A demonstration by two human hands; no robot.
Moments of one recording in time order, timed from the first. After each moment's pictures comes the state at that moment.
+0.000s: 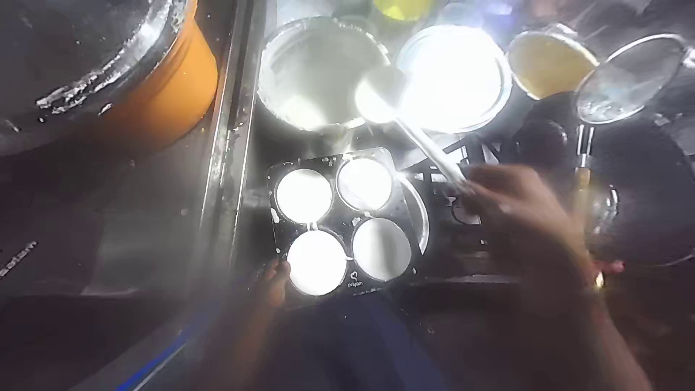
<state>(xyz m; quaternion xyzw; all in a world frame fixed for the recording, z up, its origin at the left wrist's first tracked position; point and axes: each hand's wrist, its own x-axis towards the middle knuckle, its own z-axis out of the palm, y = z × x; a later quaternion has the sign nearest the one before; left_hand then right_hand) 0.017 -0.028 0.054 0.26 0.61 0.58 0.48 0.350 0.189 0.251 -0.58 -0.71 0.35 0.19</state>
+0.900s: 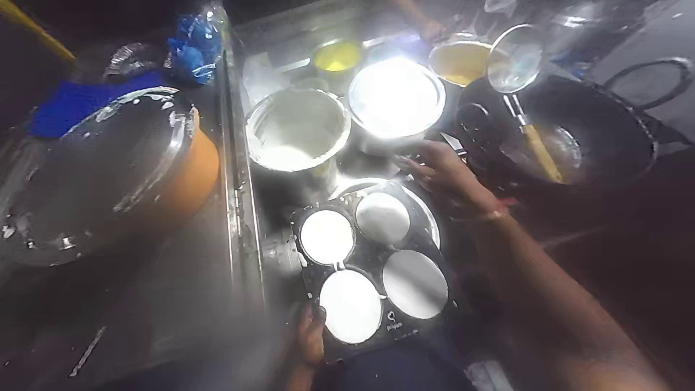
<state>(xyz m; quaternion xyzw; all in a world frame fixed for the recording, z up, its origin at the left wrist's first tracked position) 0.002 -0.054 0.048 0.32 0.53 0.55 0.56 0.310 0.194 0.225 -0.49 -0.78 0.18 0.33</state>
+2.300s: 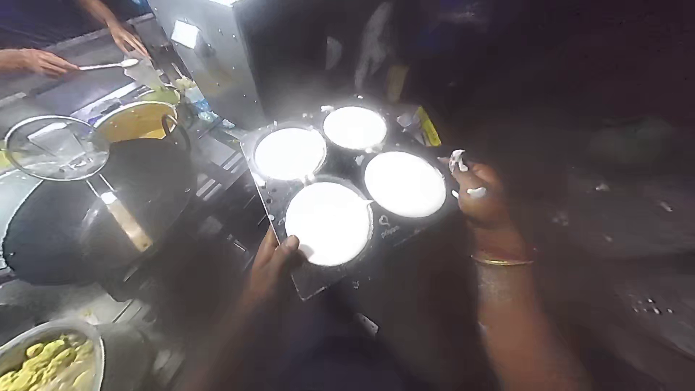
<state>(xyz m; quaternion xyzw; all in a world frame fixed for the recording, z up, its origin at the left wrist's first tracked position) 0.711 -0.059 0.203 0.58 0.07 0.32 0.75 0.999 -0.257 0.247 -0.76 -0.27 0.04 0.60</state>
